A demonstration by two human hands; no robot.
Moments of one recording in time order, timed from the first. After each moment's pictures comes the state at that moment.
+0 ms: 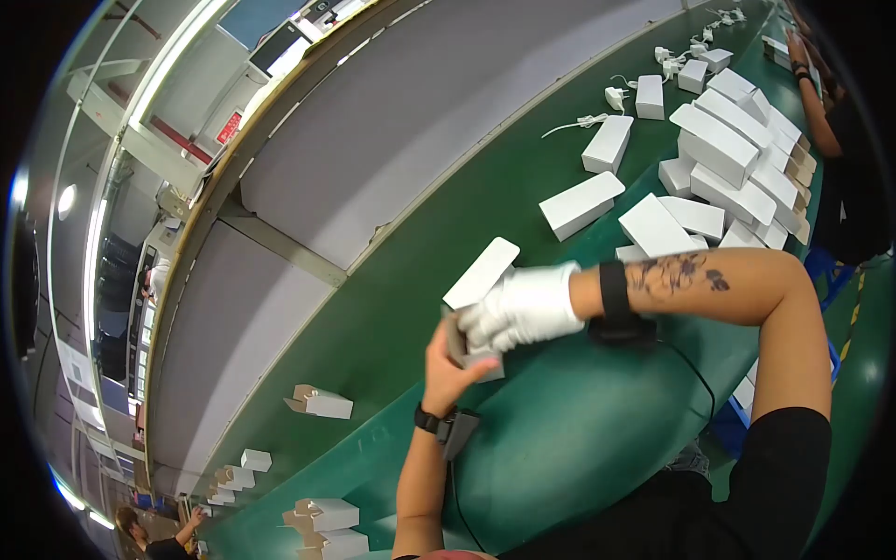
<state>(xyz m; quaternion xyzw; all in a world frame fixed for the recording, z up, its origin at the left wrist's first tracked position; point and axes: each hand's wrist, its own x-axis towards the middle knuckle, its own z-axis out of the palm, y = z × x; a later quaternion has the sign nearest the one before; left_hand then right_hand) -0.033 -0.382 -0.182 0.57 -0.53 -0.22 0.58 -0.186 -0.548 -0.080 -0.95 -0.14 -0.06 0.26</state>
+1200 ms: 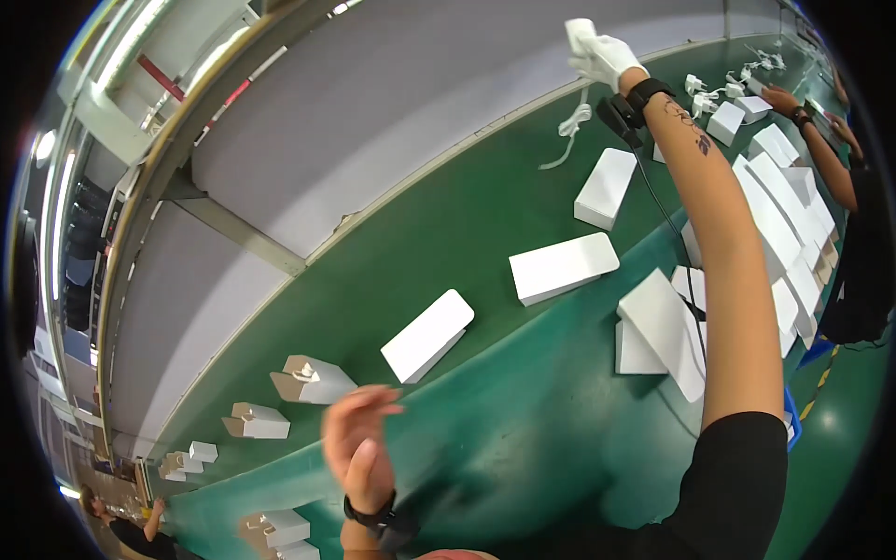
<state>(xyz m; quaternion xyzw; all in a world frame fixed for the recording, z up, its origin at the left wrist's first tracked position) -0.086 -0.382 -0.120 0.57 -0.45 -0.12 0.67 -0.123 -0.983 -0.053 -0.57 0.24 -0.43 0.66</state>
